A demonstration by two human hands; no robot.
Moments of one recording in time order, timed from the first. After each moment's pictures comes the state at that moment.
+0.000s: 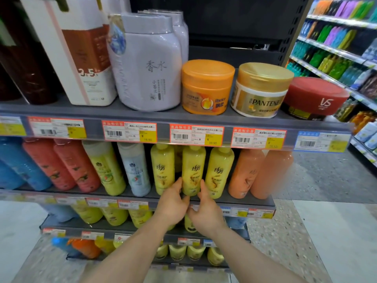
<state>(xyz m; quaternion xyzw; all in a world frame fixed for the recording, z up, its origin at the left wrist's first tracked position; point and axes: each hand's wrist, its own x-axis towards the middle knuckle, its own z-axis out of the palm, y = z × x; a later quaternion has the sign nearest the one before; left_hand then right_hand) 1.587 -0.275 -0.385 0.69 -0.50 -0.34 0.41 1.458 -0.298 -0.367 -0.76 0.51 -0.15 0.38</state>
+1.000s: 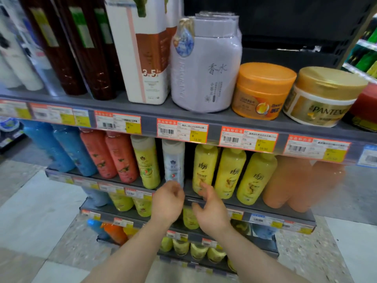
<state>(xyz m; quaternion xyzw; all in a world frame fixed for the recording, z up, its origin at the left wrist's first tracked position) 1.657 -0.223 -0.379 0.82 -0.34 -0.19 0.41 1.525 -0.271 -0.368 -0.75 0.47 -0.18 0.43</state>
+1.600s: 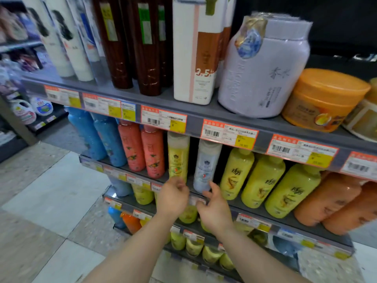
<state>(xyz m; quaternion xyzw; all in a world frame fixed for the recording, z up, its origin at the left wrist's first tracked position) 1.712 -0.200 -0.385 0.82 -0.26 -0.20 0.46 1.587 -0.255 -0.369 -0.72 0.45 -0.15 0.51</state>
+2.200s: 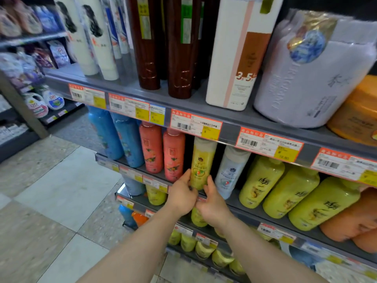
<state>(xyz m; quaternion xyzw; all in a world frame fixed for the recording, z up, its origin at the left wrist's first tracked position) 1.764 -0.195 -0.391 0.73 -0.36 -0.31 0.49 1.653 -0.250 -0.373 -0.71 0.36 -0.11 0.59</state>
